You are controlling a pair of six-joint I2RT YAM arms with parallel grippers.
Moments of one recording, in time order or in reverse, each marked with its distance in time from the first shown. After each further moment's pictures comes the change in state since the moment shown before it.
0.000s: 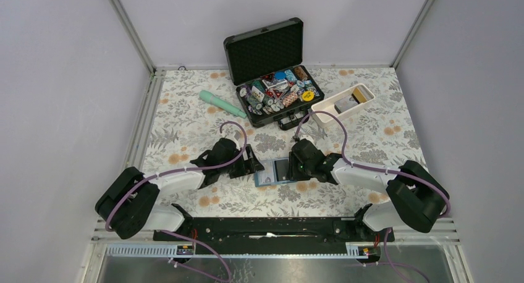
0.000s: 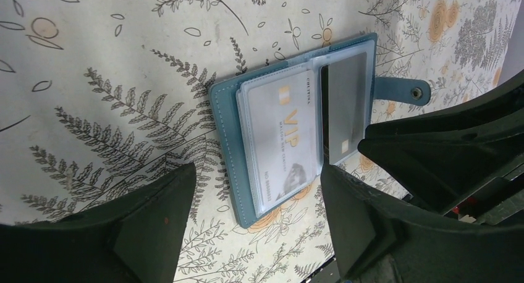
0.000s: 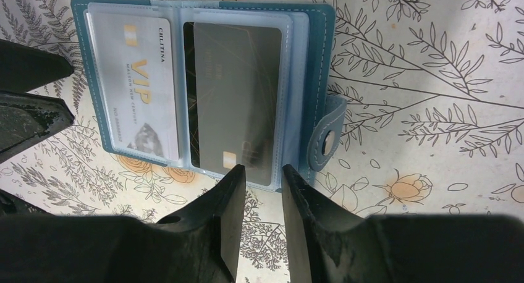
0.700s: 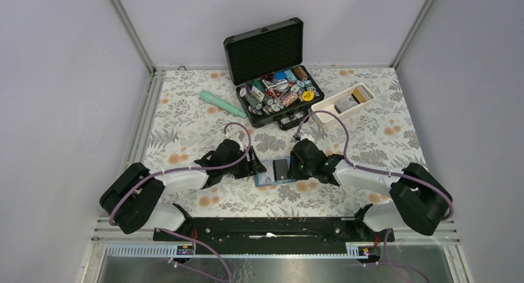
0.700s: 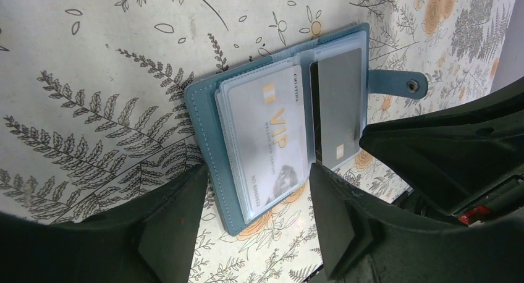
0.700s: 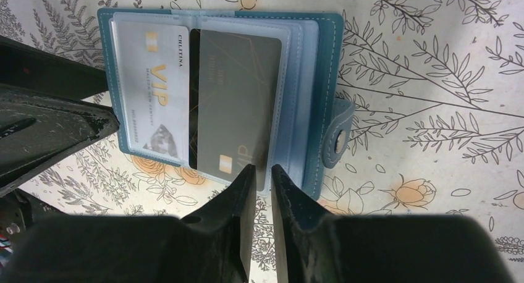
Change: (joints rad) left arm -0.039 0.055 0.006 0.061 0.000 -0.016; right arm 0.000 -0.027 -0.016 0.034 -0.001 0.000
